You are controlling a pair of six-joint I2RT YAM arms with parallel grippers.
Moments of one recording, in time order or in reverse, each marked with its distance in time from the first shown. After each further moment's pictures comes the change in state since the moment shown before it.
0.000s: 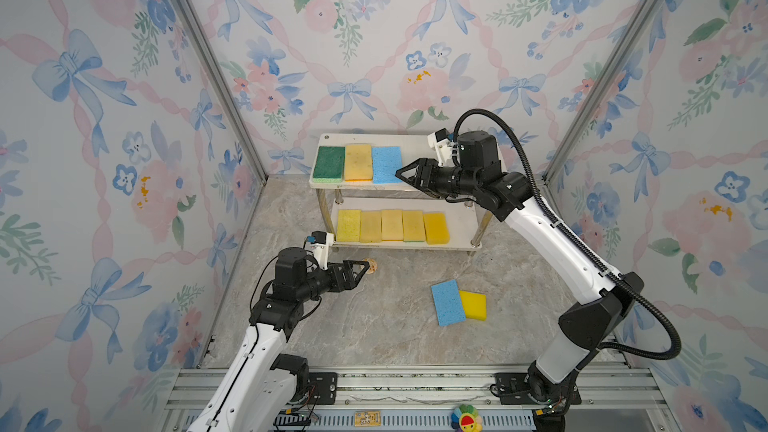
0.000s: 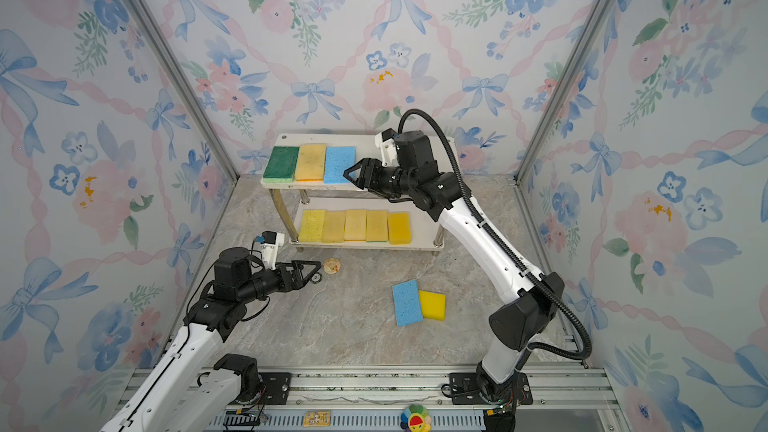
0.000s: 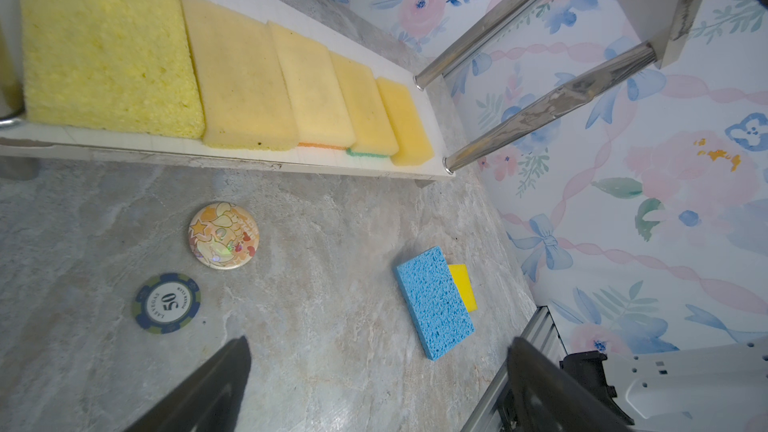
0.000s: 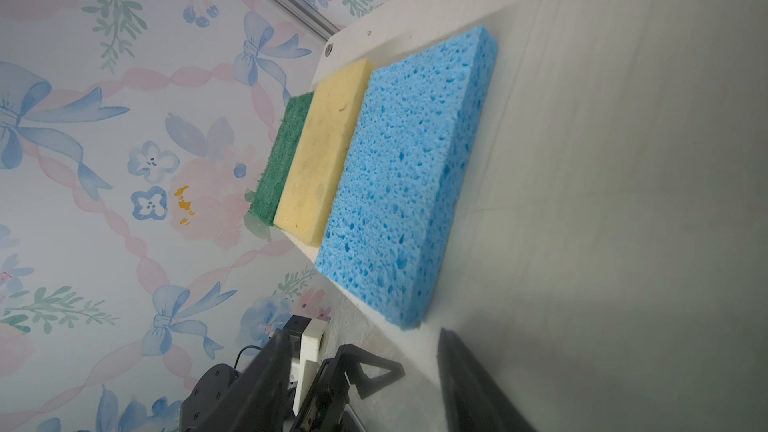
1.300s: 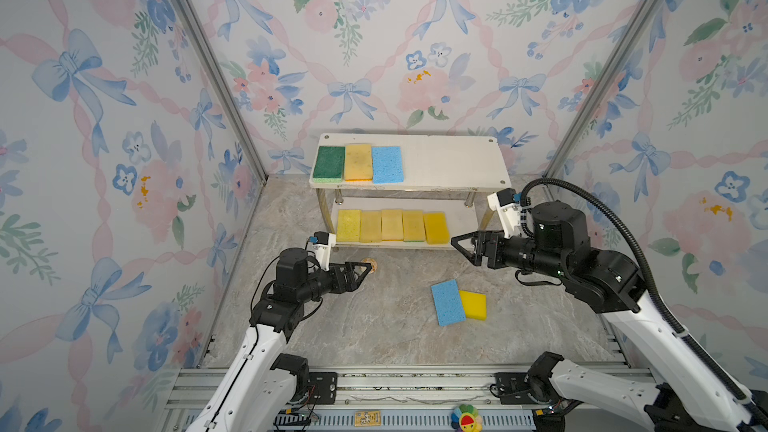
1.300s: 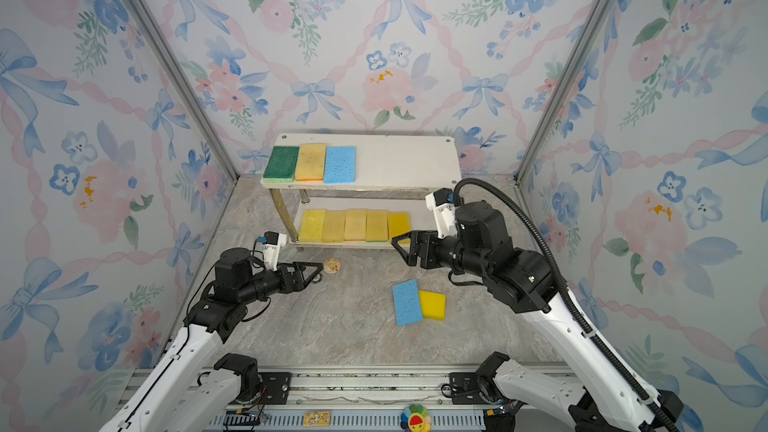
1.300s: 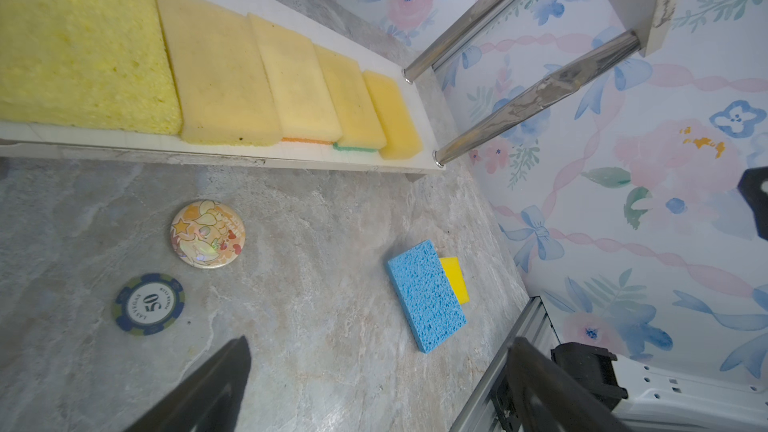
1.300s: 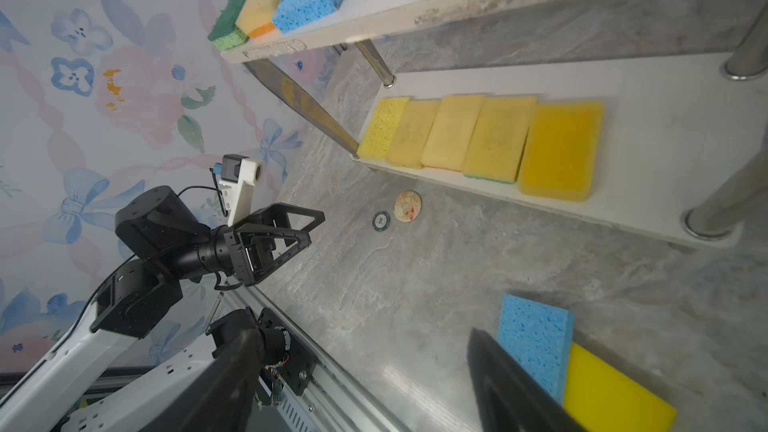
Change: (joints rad) left arm -0.030 -0.002 -0.001 0.000 0.020 -0.010; right arm 0.064 -0.747 -0.601 -0.279 0.229 -0.171
